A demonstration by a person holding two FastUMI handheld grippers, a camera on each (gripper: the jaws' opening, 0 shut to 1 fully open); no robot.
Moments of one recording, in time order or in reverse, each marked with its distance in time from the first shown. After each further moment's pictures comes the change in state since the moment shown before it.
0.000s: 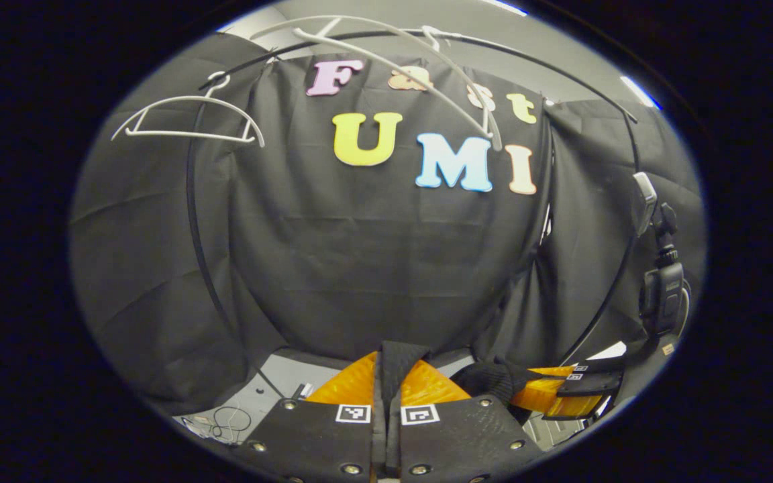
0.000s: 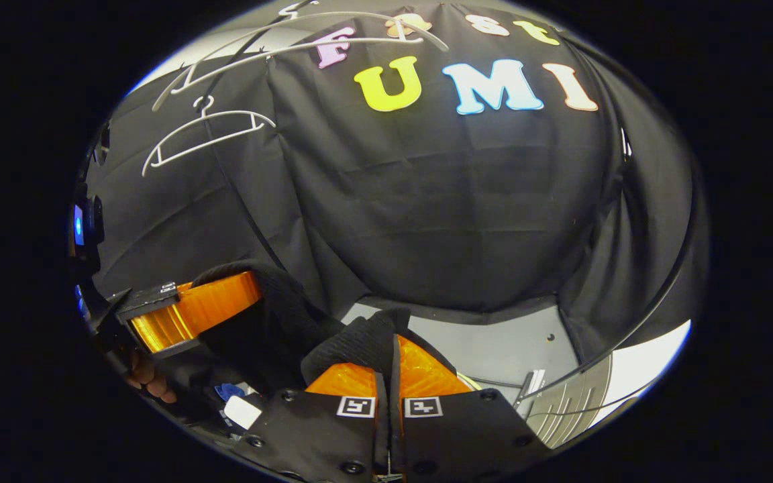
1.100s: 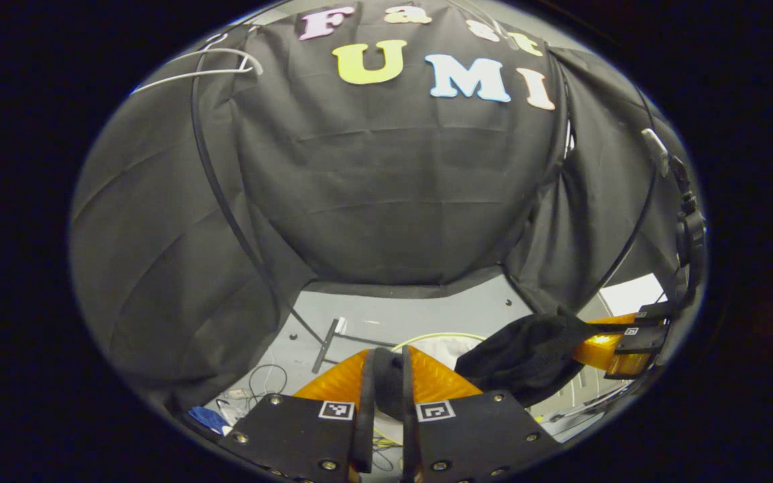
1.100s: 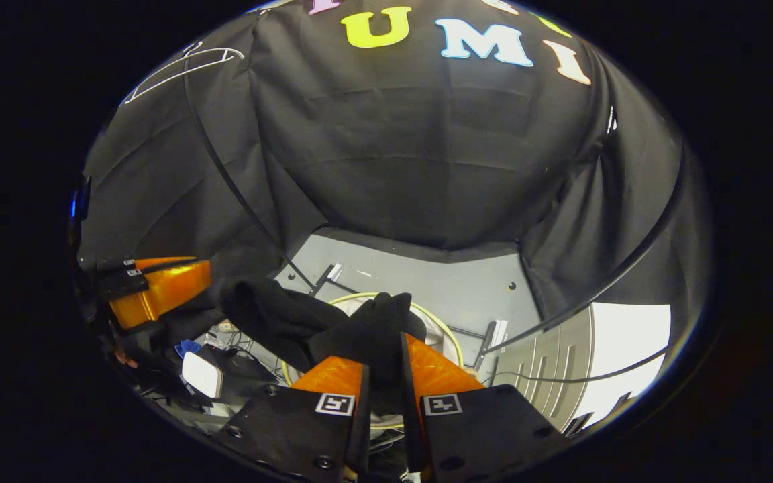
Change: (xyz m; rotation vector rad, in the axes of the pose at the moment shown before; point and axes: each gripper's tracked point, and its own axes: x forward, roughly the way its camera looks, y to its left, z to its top) left arm -0.001 0.066 -0.144 0.111 0.325 0.059; right arm 0.015 -0.027 -0.114 -0.035 0.280 -0.175
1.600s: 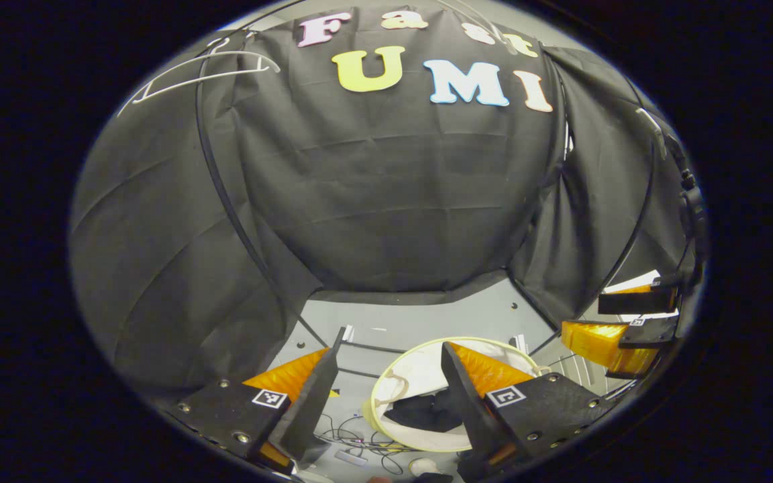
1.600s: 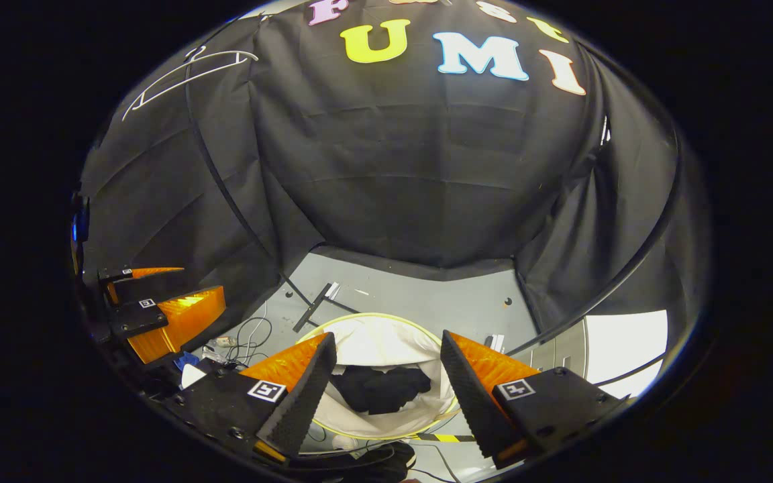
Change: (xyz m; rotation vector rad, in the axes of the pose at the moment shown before) left arm -0.009 0.024 -0.005 -0.012 -0.031 0.035; right arm -0.012 0.002 0.027 0.007 -0.101 -0.023
